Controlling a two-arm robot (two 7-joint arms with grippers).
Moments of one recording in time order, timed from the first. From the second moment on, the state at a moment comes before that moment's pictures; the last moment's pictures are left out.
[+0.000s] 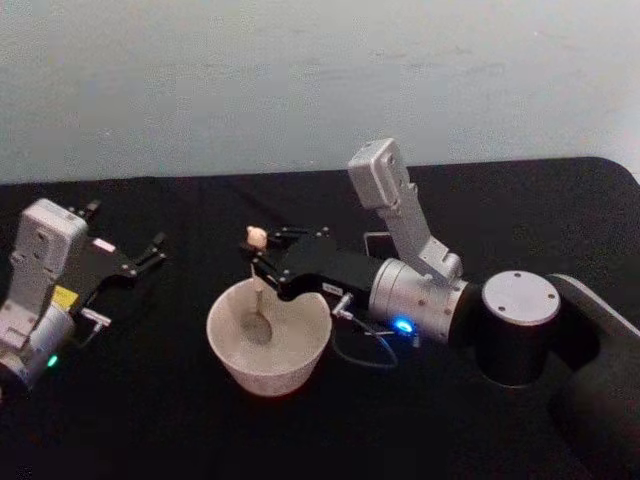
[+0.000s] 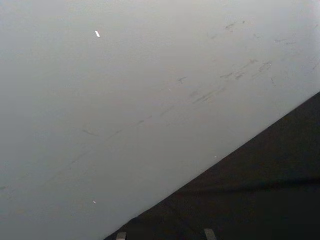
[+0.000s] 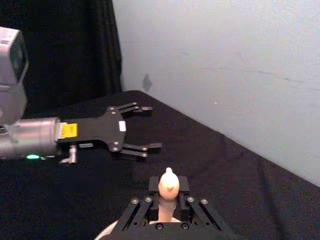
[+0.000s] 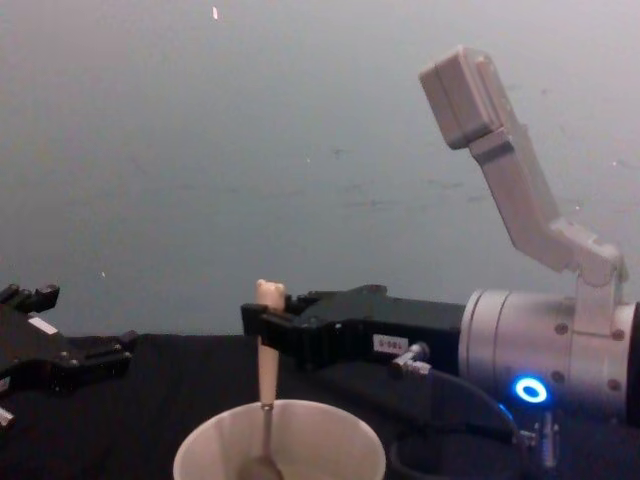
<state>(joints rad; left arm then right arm) -0.20 0.60 0.45 -1.41 -0.25 -0.12 0.03 0.42 0.29 -0.62 -1.38 0.41 0.13 0.47</state>
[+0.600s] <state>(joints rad) -0.20 0.60 0.45 -1.41 -0.25 -0.12 0.03 0.36 0.37 -0.56 -1.47 0.40 0.13 0.49</state>
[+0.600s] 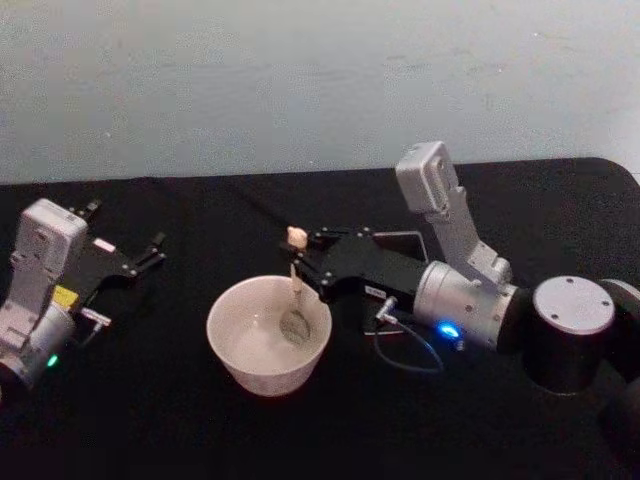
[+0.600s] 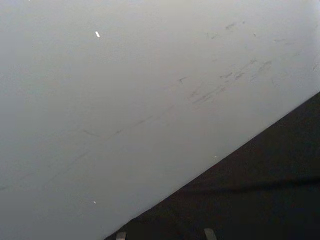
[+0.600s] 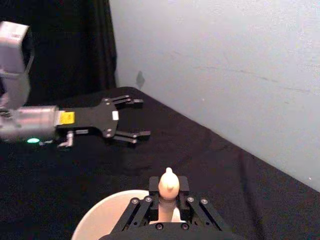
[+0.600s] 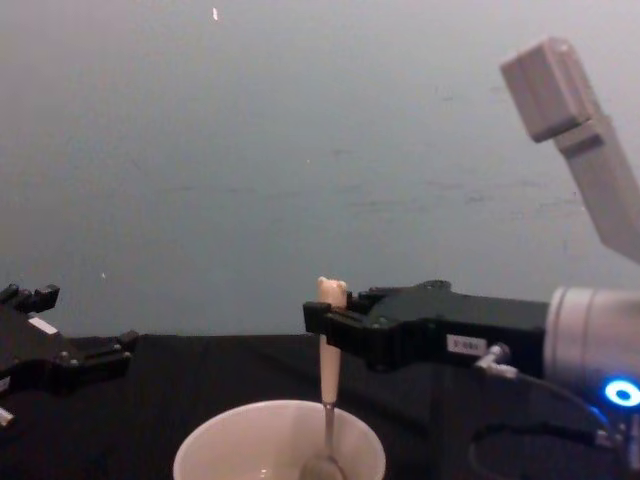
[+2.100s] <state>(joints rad) -0.20 0.60 0.45 -1.41 -0.25 -0.12 0.03 0.44 0.27 -0.62 -1.35 0.43 0.16 0.49</state>
